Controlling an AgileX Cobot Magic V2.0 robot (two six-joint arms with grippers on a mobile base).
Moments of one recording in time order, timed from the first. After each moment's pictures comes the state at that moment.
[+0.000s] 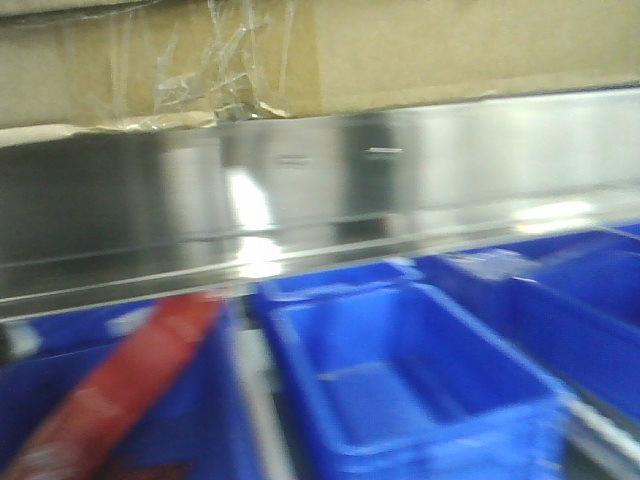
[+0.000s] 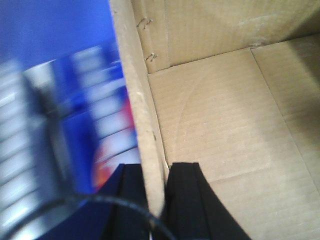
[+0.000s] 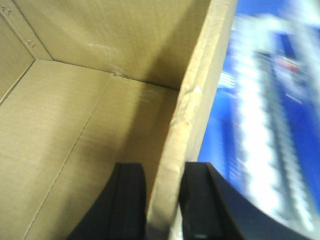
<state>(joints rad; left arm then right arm) -0.38 1.28 -1.67 0.26 1.24 -0.26 0.57 1.35 -1.73 -0.04 1.11 0.14</state>
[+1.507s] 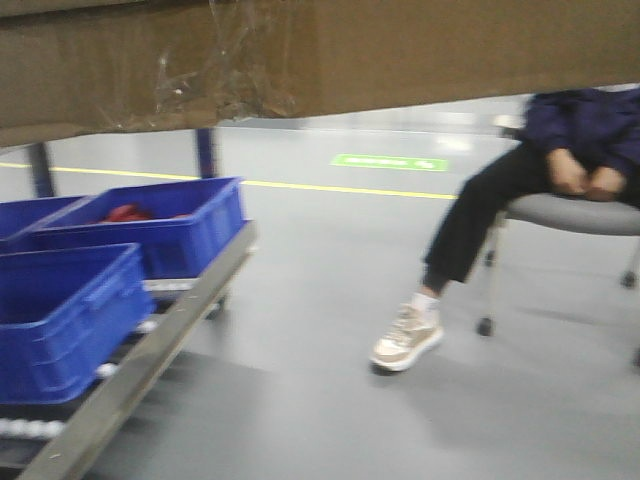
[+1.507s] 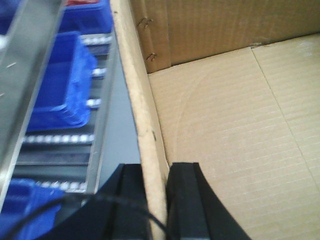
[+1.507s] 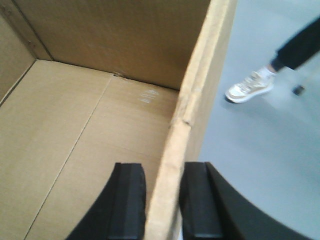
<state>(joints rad) -0.38 1.28 -1.67 0.26 1.24 -0.26 0.57 1.35 -1.73 -0.04 1.11 0.14</state>
